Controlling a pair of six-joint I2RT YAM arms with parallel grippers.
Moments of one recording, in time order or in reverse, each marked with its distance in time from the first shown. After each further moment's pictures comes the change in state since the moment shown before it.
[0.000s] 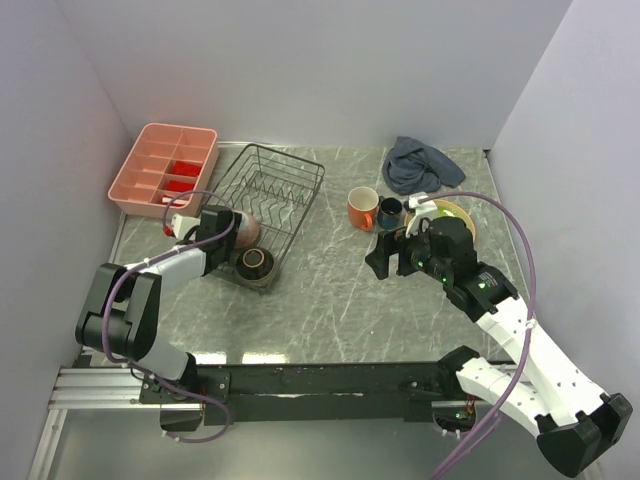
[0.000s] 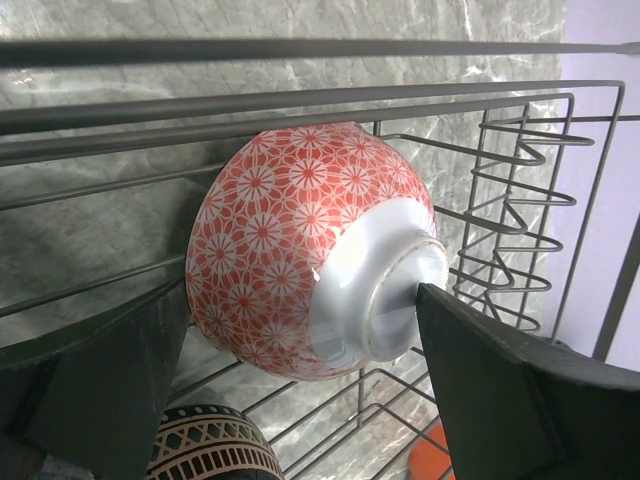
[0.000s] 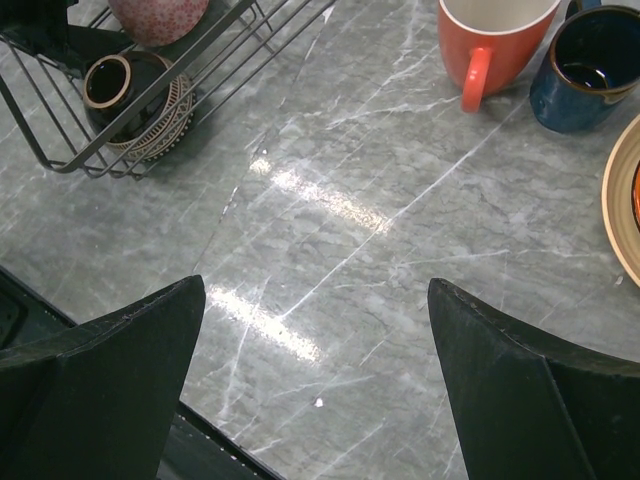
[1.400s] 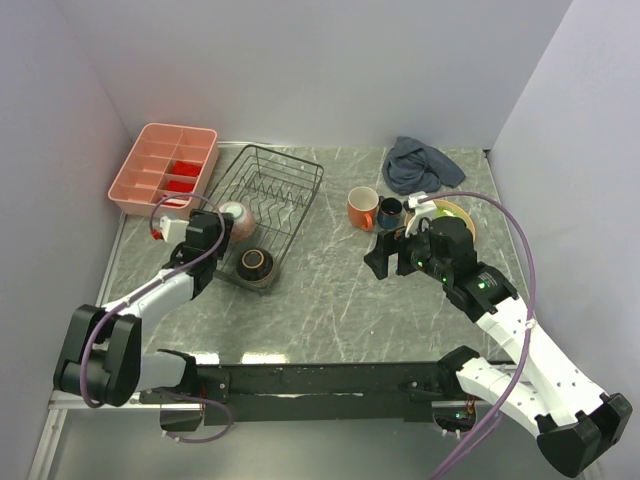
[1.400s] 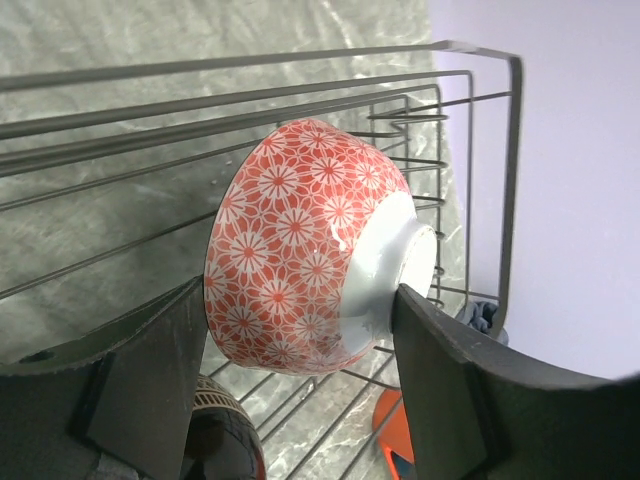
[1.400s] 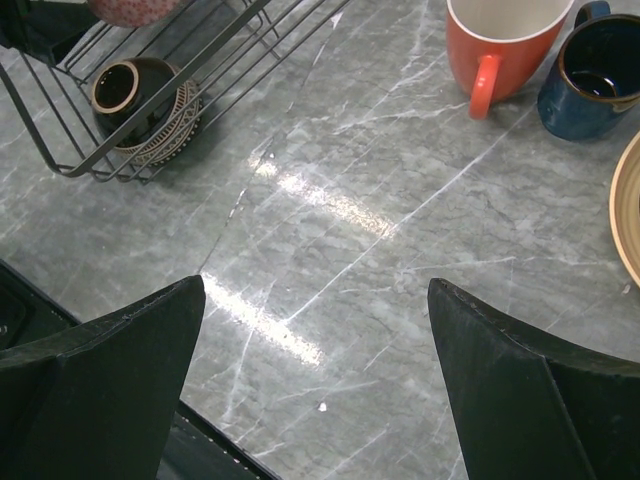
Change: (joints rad) left arm -0.001 -0.235 -0.163 0.166 -0.014 0.083; right arm 0.000 -0.001 -0.005 0.018 -0.013 0.001
